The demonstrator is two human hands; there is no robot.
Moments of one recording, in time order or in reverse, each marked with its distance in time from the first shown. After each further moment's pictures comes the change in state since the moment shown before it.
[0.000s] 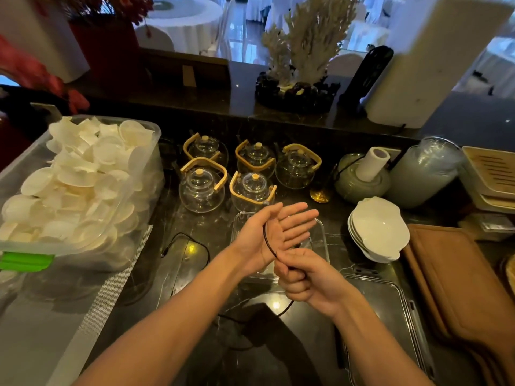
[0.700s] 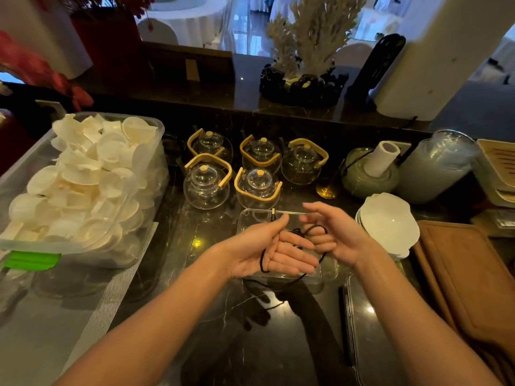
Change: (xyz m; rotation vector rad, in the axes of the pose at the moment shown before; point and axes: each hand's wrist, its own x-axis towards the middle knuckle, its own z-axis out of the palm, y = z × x) left_hand -0.024 0.022 0.005 0.272 0.028 -0.413; right_hand 0.028 -0.061 -0.044 0.062 0.303 0.145
